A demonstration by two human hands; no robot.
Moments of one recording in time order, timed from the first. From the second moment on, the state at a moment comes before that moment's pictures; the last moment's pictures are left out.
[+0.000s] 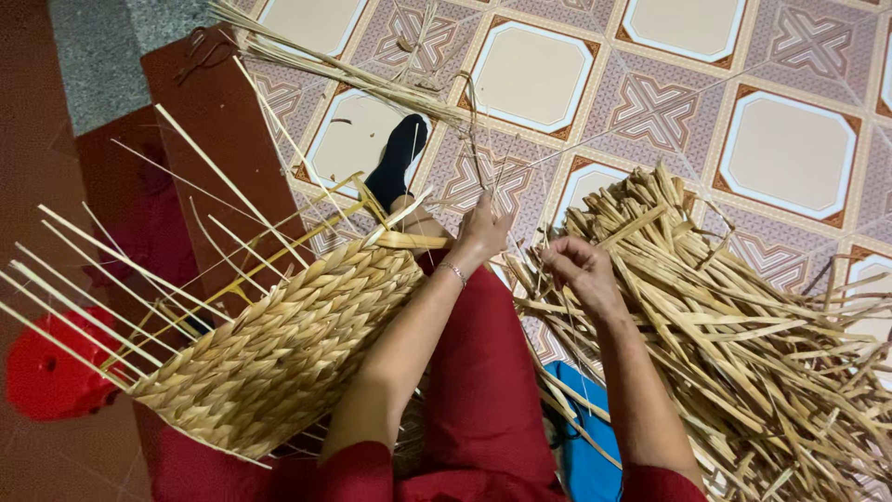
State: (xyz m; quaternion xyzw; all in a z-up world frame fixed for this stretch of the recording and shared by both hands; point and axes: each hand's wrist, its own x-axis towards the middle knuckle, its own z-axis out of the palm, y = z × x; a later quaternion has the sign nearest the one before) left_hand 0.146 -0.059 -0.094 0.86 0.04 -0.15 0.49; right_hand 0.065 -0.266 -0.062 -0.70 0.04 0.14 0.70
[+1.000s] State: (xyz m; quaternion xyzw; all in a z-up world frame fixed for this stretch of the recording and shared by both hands) left_hand 0.014 0.096 0.035 0.70 -0.04 0.02 0.71; right_hand 0.038 -0.133 -0.001 -0.63 -0.18 0.36 0.67
